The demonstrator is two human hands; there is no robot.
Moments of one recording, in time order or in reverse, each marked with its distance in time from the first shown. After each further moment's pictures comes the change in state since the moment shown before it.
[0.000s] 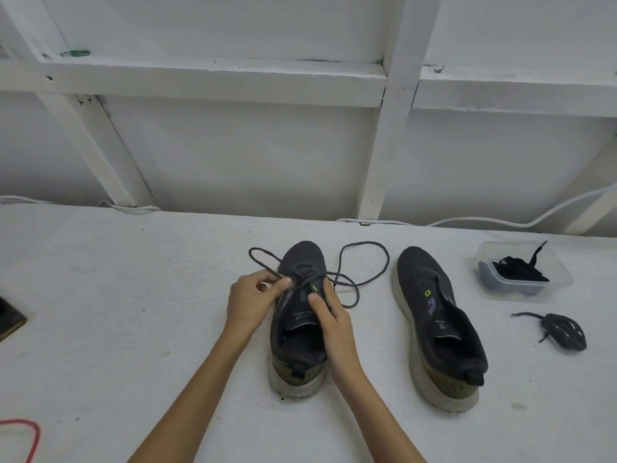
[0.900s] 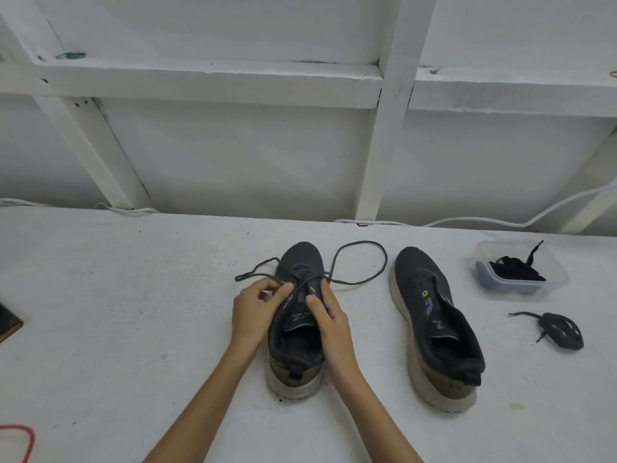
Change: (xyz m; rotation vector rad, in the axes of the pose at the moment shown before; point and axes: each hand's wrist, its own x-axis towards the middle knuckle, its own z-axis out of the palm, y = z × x) left_hand -0.014 -0.003 0.014 -0.071 0.031 -0.023; right_hand 0.001 0.003 -0.001 -0.034 0.002 0.011
